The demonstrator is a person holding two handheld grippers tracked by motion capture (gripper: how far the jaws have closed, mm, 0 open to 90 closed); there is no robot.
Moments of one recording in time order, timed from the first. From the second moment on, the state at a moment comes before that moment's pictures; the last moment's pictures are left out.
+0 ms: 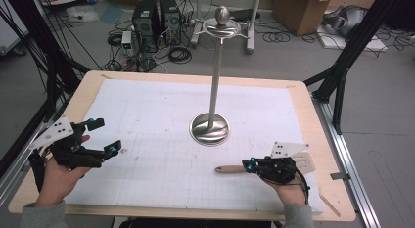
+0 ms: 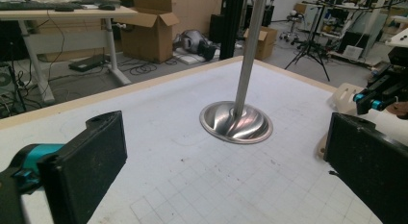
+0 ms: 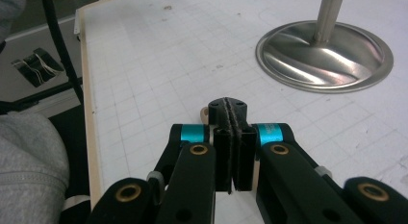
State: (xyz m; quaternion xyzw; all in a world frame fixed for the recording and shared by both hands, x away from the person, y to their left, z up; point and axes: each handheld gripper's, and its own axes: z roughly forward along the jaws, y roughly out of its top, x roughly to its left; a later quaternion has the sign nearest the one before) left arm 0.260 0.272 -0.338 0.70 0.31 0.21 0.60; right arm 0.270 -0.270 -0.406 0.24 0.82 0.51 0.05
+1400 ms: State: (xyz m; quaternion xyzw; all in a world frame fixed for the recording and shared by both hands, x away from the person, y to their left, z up) left arm 0.264 0.272 -0.347 0.71 0.32 0.21 0.59; right arm 0.277 -0.240 -0.444 0.23 0.86 0.45 0.04
